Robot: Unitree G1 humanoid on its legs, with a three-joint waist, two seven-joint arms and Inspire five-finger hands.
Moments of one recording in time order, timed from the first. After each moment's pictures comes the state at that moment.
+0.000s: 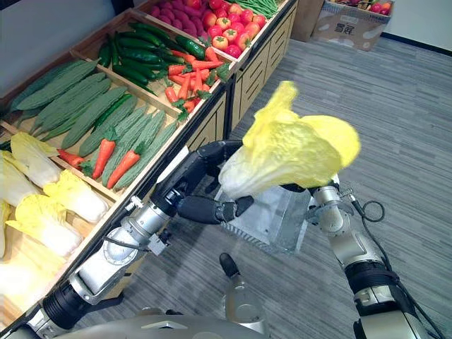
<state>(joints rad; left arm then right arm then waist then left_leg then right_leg) -0.15 0.44 -0.66 -0.30 -0.20 -0.34 0.00 -0.21 -0.71 0.16 0.42 -0.24 -0.17 -0.15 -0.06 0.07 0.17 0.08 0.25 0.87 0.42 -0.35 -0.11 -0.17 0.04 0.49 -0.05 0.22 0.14</state>
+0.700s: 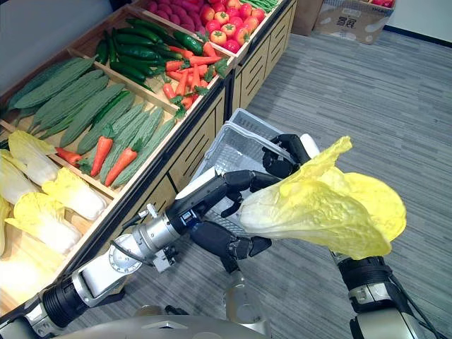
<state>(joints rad) -0.20 0.51 -0.79 -0.22 -0.15 -0.35 -0.03 -0.25 -0.69 0.17 0.30 -0.05 -0.17 -0.10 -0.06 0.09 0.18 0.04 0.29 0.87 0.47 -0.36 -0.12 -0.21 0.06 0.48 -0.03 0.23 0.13</state>
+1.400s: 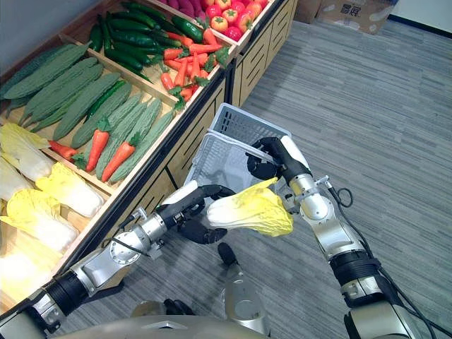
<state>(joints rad) -0.21 0.51 -0.68 0.18 0.13 -0.35 0.01 -0.30 -0.67 0.24 0.30 -0.03 -0.17 -0.02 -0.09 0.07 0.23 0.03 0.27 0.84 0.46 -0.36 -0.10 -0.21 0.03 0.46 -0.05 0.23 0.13</state>
